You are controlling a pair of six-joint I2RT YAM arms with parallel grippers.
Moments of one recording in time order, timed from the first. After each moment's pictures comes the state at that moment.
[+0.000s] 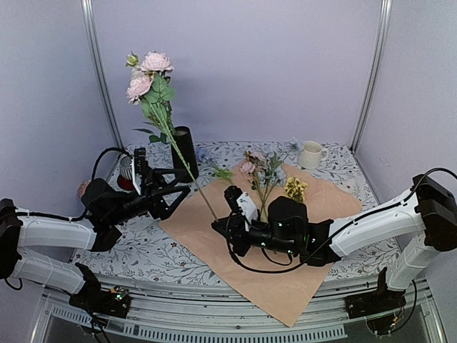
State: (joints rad) left arm -0.66 1.20 0.36 1.17 0.51 -0.44; right arm 1.23 1.63 0.81 0.62 0.09 0.22
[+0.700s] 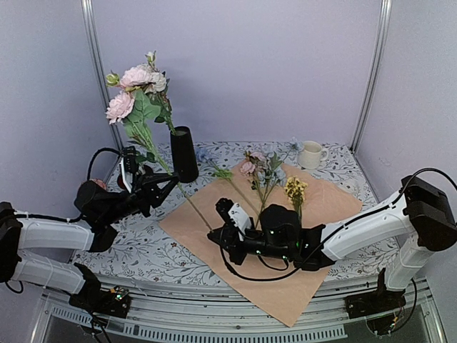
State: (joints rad) left arm -0.59 1.18 0.33 1.27 0.57 -0.53; right arm 1.26 1.69 0.81 0.63 0.05 0.17
